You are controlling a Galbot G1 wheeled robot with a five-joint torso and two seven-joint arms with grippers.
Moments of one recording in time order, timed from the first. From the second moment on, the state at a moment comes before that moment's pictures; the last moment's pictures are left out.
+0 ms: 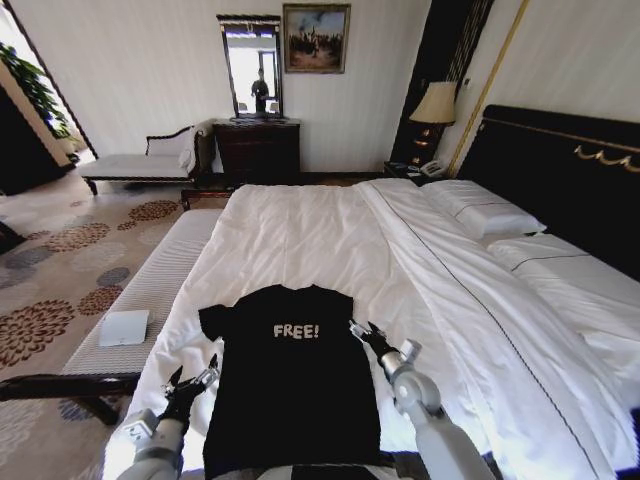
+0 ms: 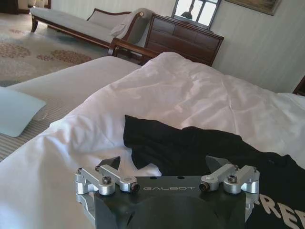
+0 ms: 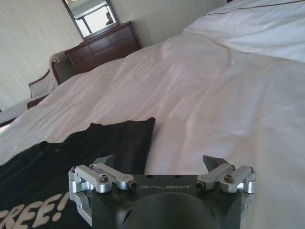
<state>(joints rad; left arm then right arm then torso) 1.82 -1.22 -0.66 -2.18 -0.76 0.15 -0.28 -1.42 1.30 0.49 1.80 0.64 -0.21 0.03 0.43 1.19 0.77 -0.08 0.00</state>
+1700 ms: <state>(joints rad) 1.04 -1.21 -0.55 -1.36 -1.01 0.19 -0.26 -1.59 1.27 0.65 1.91 0.63 -0.23 0.04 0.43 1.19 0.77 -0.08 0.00</state>
